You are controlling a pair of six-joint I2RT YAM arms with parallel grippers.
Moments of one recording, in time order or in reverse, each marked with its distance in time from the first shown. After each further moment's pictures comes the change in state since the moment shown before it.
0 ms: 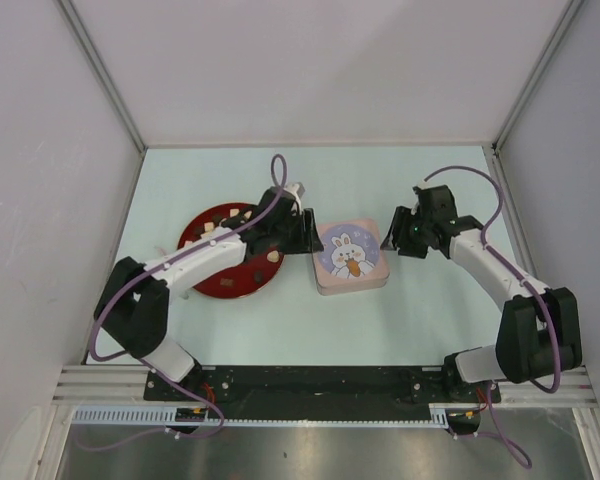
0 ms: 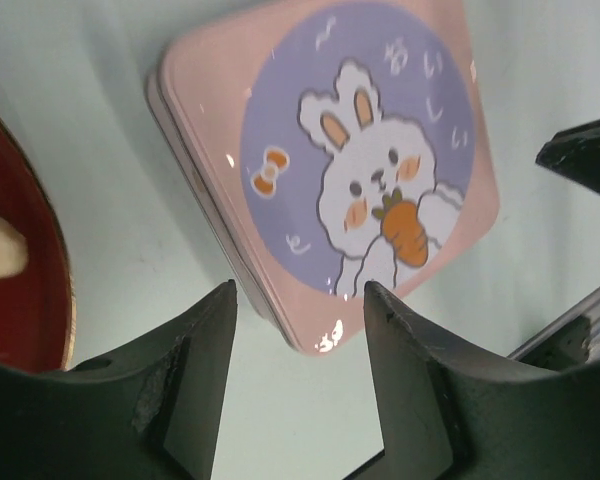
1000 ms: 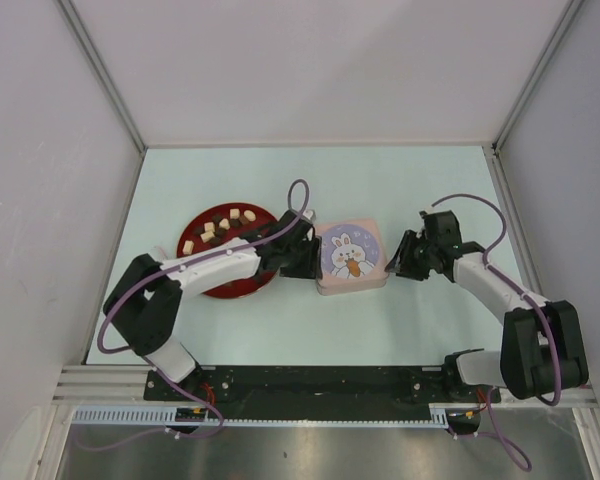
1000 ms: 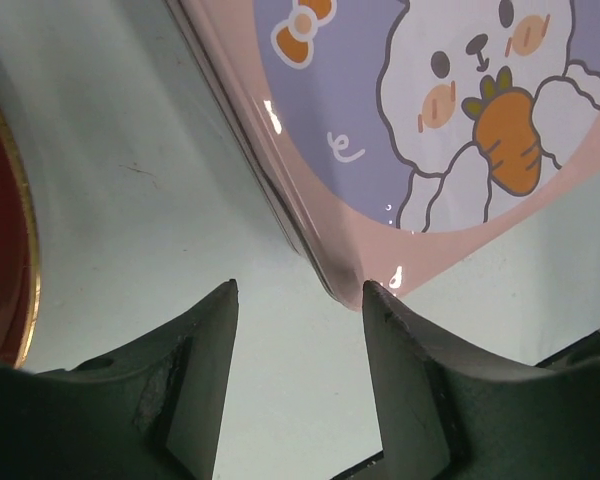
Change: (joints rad) left arm -0.135 0.050 -0.074 -0.090 -0.092 0.016; right arm -0.025 -0.091 -0.264 0.134 -0.075 0.081
